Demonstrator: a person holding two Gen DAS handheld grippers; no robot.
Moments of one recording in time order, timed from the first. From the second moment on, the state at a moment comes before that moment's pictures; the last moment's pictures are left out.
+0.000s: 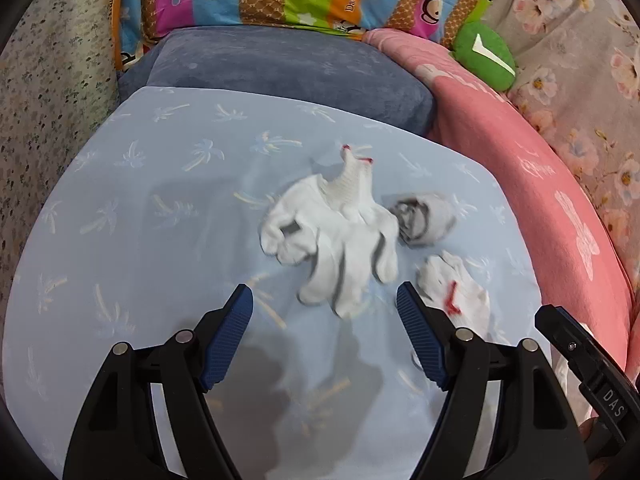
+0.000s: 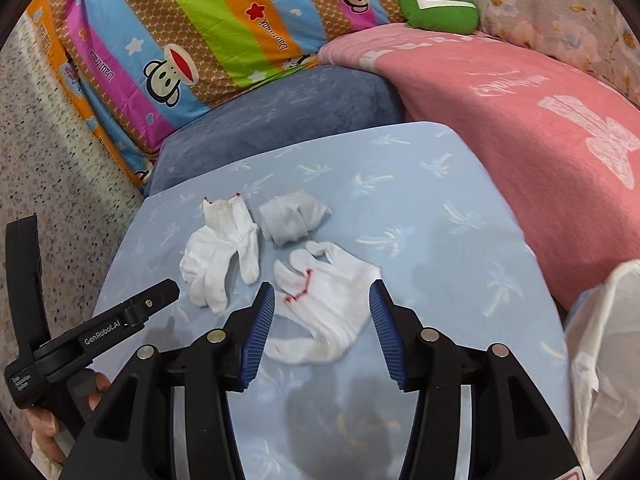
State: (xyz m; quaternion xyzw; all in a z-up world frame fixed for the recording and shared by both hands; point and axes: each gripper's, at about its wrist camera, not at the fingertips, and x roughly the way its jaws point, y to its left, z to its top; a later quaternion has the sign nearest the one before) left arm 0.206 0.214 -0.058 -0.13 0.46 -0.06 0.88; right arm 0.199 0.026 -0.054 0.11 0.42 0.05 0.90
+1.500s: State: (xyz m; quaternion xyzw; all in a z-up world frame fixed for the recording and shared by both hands) left arm 0.210 0.149 0.005 -0.10 0.39 -0.15 0.90; right arm 0.217 0.017 -0.002 0.13 0.36 0.06 0.92
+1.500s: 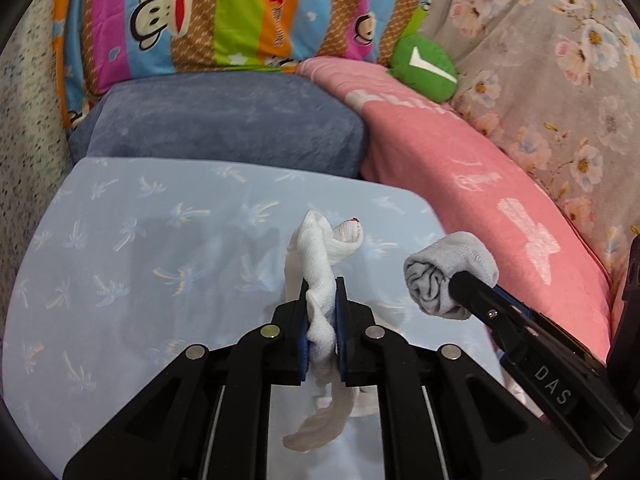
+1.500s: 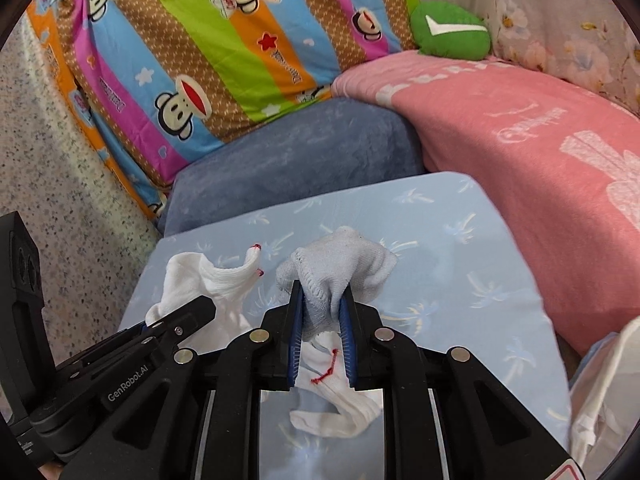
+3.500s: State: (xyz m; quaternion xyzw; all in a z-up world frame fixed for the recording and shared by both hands) left arm 0.070 -0.118 0.045 0.03 0.39 -0.37 0.85; right arm -0.016 -0.259 0.036 0.24 0.26 -0.13 0.93
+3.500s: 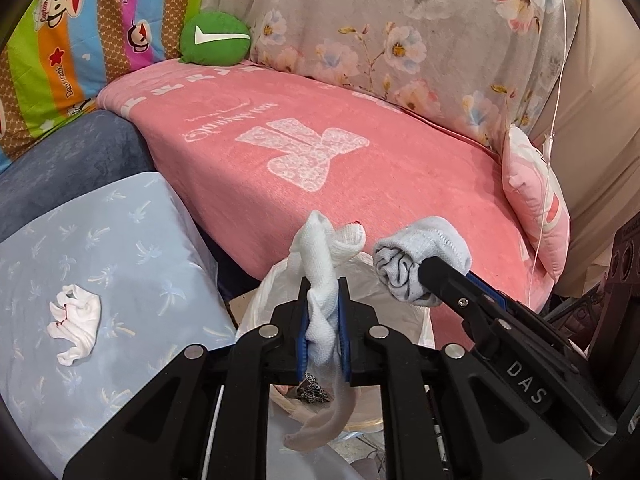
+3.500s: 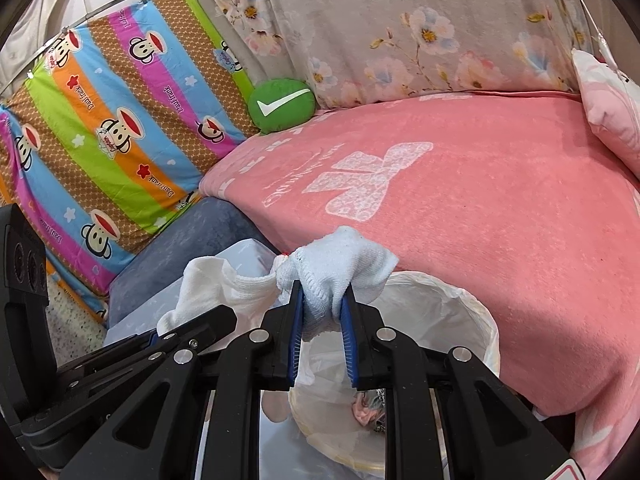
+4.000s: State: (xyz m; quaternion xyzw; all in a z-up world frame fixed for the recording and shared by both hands) left arm 0.067 -0.120 0.044 0.02 0.38 -0.36 0.85; right arm -0.018 -0.263 0.035 0.24 0.27 -0.13 0.92
